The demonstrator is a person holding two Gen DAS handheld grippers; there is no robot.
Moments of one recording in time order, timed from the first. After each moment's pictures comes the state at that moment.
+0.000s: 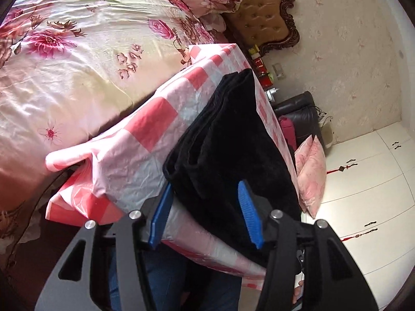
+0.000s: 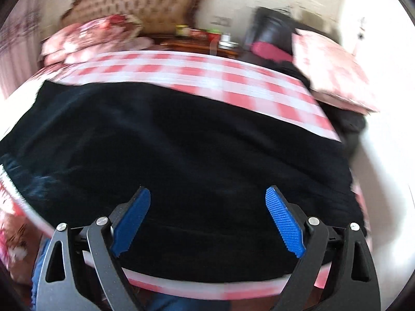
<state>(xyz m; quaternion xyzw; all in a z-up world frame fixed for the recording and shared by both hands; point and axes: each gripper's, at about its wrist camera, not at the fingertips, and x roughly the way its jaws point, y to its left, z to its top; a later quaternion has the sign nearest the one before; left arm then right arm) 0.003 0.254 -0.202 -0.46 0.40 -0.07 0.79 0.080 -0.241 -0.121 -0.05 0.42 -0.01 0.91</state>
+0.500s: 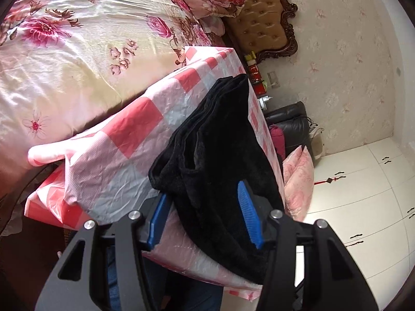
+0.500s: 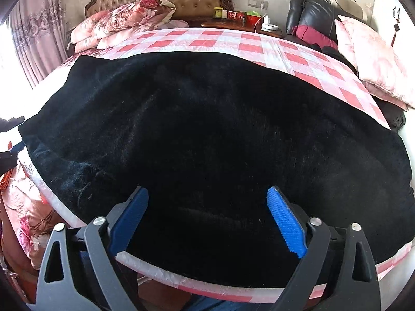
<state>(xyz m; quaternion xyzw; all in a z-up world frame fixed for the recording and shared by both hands) 0.017 0.249 -0.207 -0.50 0.38 -0.07 0.78 0.095 -0.190 -0.151 -0.02 0.46 0.07 0.88</state>
